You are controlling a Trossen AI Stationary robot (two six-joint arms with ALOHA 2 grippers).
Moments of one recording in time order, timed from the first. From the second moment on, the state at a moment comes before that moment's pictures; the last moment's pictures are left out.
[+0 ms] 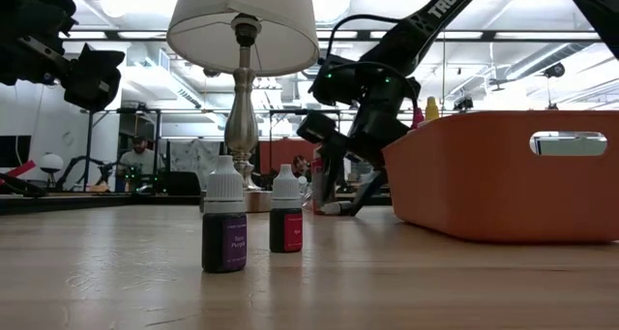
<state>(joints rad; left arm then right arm) -0.39 0.10 0.01 0.04 -0.11 -0.24 -0.26 2.00 1.26 -0.44 -0.32 -2.02</state>
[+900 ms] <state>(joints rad) -0.39 0.10 0.01 0.04 -0.11 -0.24 -0.24 2.01 1.29 -0.44 -0.23 -1.42</state>
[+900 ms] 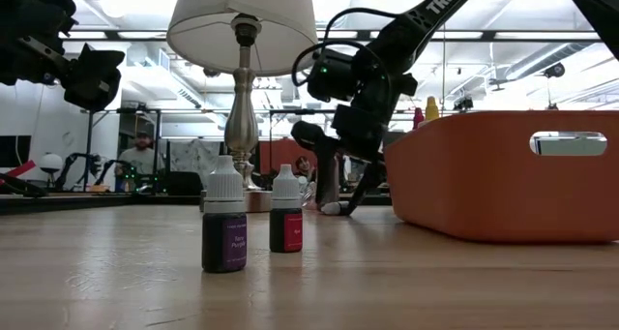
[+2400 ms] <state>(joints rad) -0.39 0.10 0.01 0.04 -0.11 -0.24 -0.22 2.00 1.29 -0.48 -0.13 -0.98</state>
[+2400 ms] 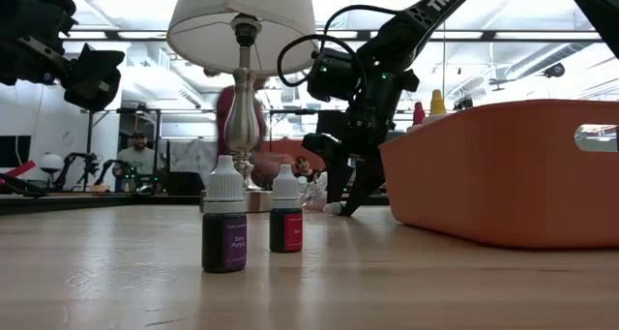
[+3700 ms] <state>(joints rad) -0.39 0.10 0.01 0.04 -0.11 -0.24 -0.22 2.02 1.32 -0.48 -0.14 -0.97</state>
